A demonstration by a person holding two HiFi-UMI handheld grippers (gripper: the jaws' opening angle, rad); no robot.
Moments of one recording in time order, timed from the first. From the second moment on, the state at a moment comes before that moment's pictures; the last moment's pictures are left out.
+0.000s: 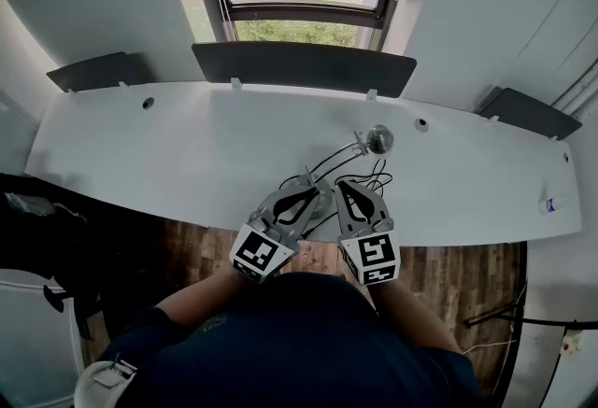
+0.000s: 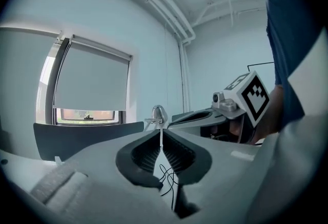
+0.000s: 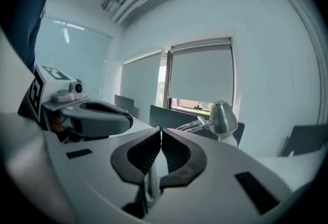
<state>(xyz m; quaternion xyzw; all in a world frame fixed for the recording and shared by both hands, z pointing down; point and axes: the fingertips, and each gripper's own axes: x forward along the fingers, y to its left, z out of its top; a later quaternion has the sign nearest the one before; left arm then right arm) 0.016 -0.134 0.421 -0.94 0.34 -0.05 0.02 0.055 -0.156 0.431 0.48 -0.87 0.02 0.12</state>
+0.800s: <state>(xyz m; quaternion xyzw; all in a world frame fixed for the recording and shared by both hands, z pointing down) 0.019 -0.126 0.434 -0.94 0.33 -0.05 0.00 0.041 -0.129 0.451 0.45 -0.89 0.07 0.06</state>
